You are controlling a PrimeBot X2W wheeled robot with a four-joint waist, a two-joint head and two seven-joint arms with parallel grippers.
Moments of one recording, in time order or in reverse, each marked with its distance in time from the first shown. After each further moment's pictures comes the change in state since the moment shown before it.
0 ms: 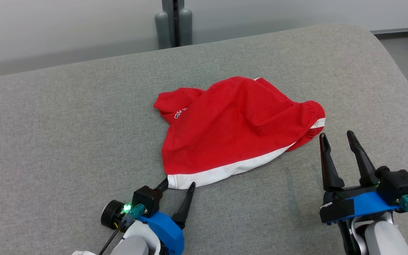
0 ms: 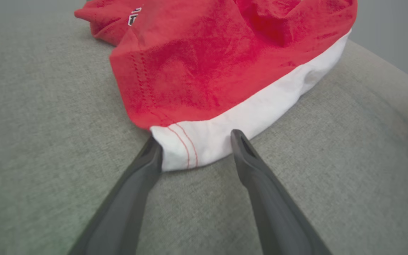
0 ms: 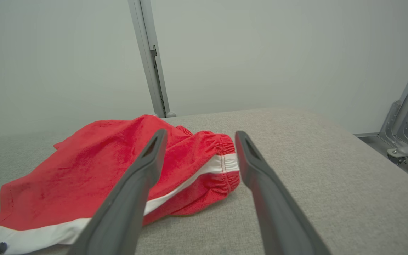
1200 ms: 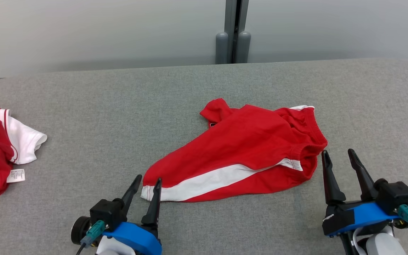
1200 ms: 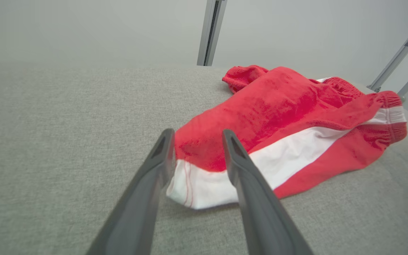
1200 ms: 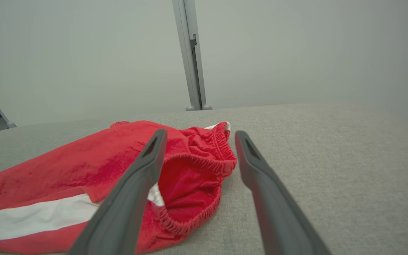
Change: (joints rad) left arm 0.184 0.021 0.271 -0.214 0.050 0.006 0.000; right arm 0.035 0.001 -0.026 0.077 0.001 0.000 0.000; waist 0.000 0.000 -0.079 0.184
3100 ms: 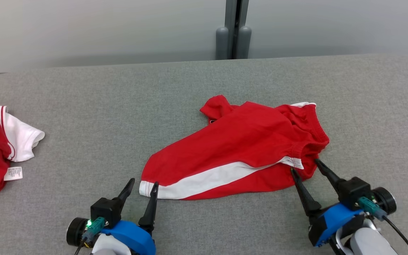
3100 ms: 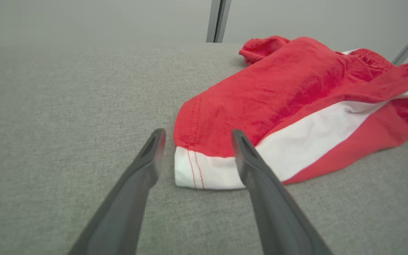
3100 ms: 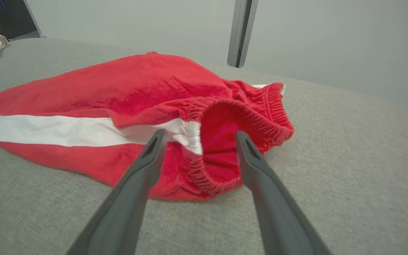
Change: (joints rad) left arm -0.036 -0.010 0.025 0.073 0.053 -0.006 0.000; right arm -0.079 -0.154 0.256 0.153 -0.024 0.000 0.024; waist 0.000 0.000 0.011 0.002
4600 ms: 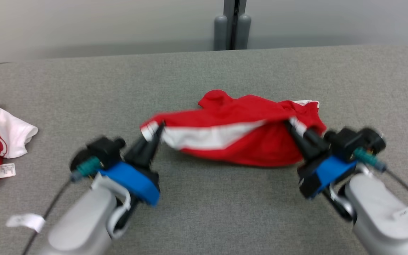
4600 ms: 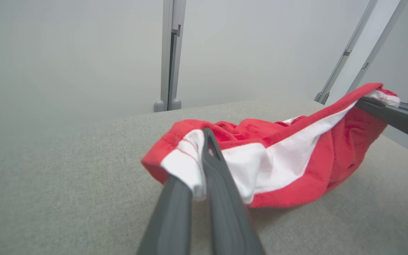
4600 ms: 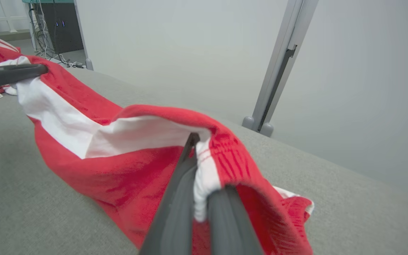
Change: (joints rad) left arm -0.281 0.177 -0.374 -0.086 -0.360 0.000 0.000; right arm -0.269 -0.122 0.302 0.018 0.165 0.000 -0.023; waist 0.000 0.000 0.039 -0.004
